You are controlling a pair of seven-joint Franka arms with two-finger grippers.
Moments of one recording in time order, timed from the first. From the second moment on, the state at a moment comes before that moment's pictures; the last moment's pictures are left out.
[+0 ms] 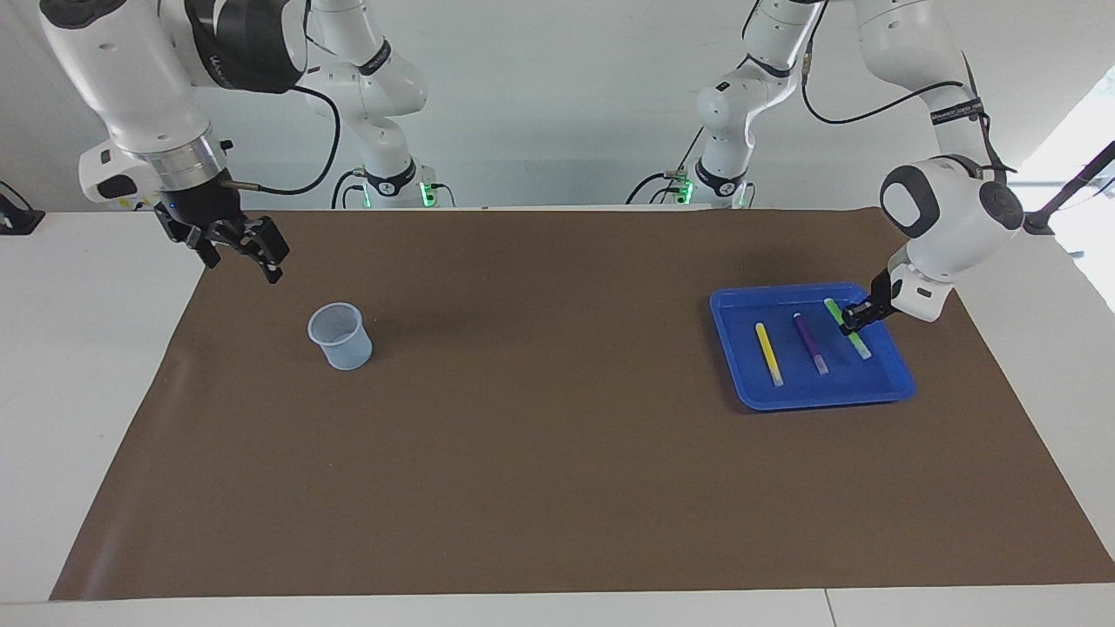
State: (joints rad) left arm 0.51 0.13 -0.34 -2.15 -0.05 2.19 -0.02; right arm 0.05 0.02 -0.10 -1.61 -0.04 1.68 0.25
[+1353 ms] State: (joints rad) left arm 0.51 0.17 -0.34 -2.18 0.02 2.27 0.09; right arm 0.02 -0.03 -0.03 -1.65 -0.04 1.57 0.20
